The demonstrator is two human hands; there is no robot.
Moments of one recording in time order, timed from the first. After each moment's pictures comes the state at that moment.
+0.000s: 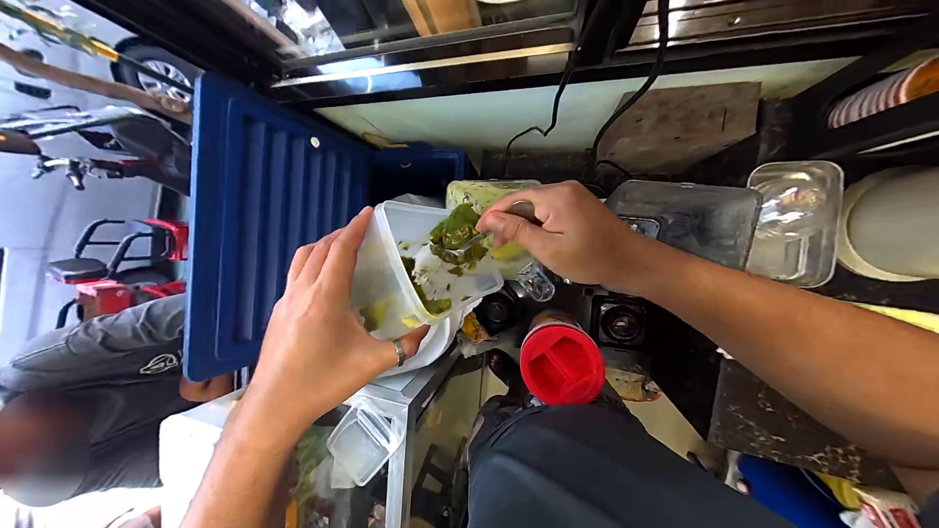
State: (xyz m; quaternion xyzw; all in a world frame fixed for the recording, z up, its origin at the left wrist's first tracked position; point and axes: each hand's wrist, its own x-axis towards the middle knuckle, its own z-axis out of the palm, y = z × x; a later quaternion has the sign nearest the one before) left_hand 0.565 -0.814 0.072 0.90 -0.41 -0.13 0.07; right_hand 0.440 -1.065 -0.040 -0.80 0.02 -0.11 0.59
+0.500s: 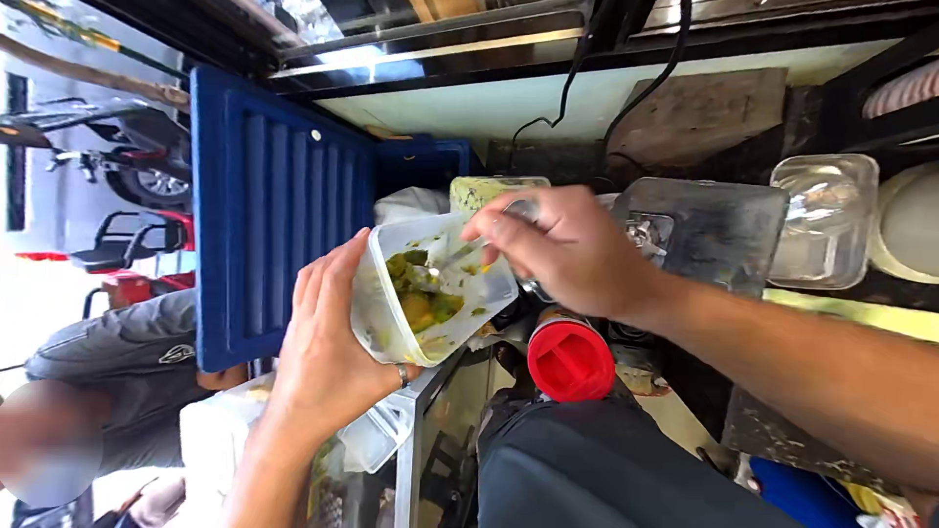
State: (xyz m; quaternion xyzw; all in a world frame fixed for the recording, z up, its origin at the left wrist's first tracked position) left_hand 0.554 -0.793 0.062 0.89 -0.41 -0.12 0.12; right_hand 0.438 -1.042 -0.009 -0.68 0.07 -0.12 0.72
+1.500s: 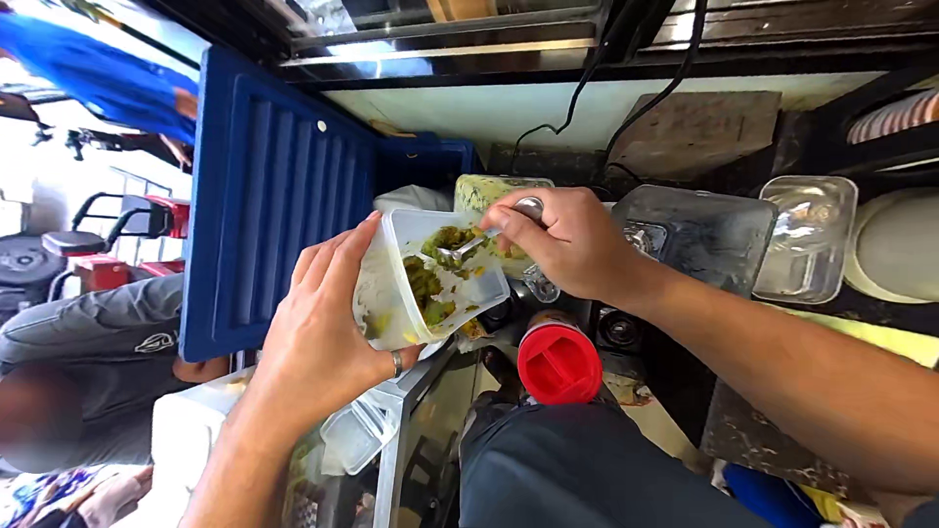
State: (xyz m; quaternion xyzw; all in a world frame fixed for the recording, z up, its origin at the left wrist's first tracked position) left_hand 0.559 -0.798 0.070 0.89 -0.42 -0.13 0.09; right_hand 0.440 -1.045 -0.031 -0.78 0.06 -0.14 0.60
